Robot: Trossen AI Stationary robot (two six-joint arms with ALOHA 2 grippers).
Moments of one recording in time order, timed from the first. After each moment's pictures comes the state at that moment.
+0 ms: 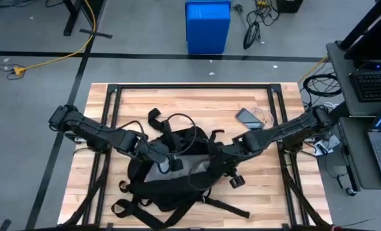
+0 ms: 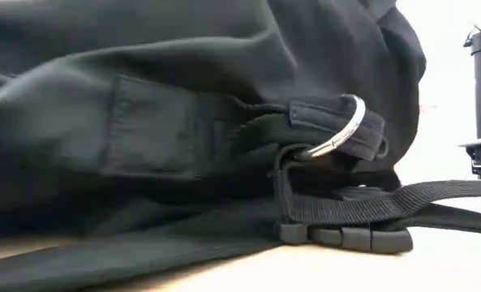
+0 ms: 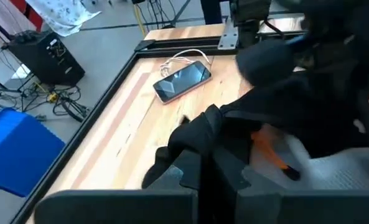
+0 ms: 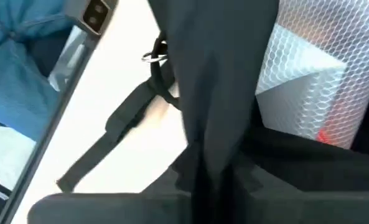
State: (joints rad) left arm -0.35 1.47 1.27 -0.40 -0.66 -0.14; right arm 0.32 1.59 1.38 -0.87 -0.17 -0.04
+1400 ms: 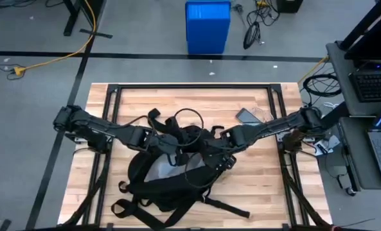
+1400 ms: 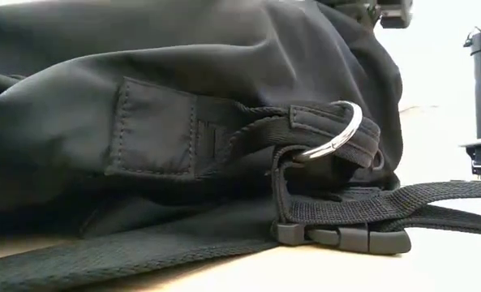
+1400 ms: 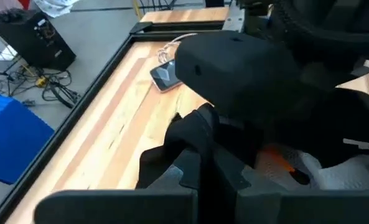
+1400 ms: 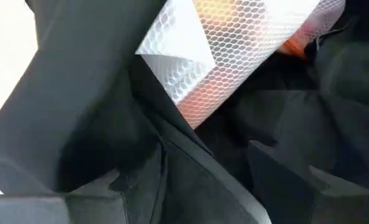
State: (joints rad) left arm -0.24 1.53 1.25 -0.35 -0.55 -0.14; right arm 0.23 1.73 1.52 -0.98 0.17 -0.69
